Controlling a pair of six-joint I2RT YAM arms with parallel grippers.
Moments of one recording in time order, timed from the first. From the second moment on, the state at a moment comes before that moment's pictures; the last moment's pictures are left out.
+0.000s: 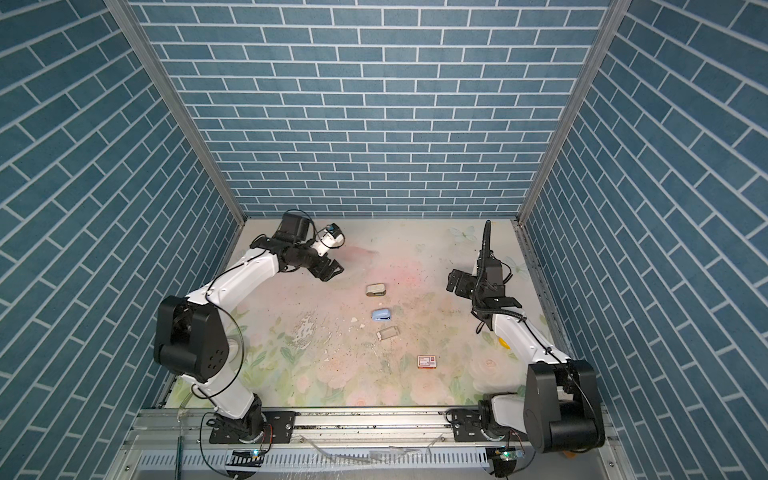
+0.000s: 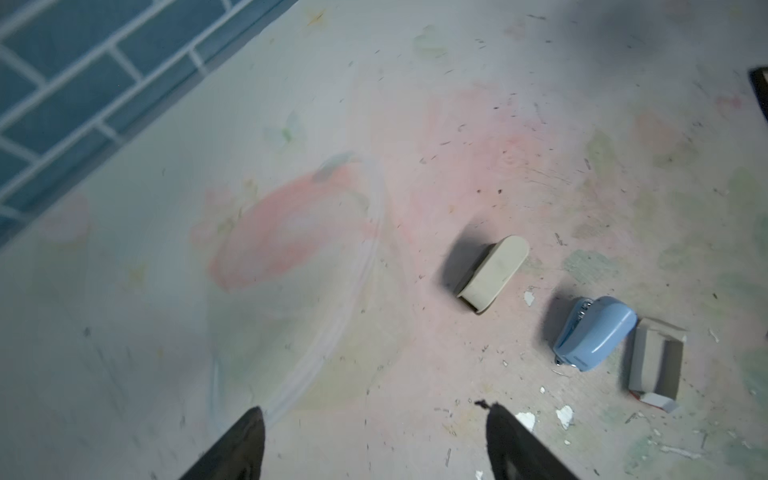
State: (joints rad) left arm -0.23 1.66 1.27 -0.53 0.35 0.38; right arm 0.15 1.25 0.65 -0.05 -0.04 0.33
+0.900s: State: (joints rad) left arm 0.08 1.39 0.36 0.63 0.22 0.06; right arm -0.02 1.37 0.34 0.65 0.17 0.08
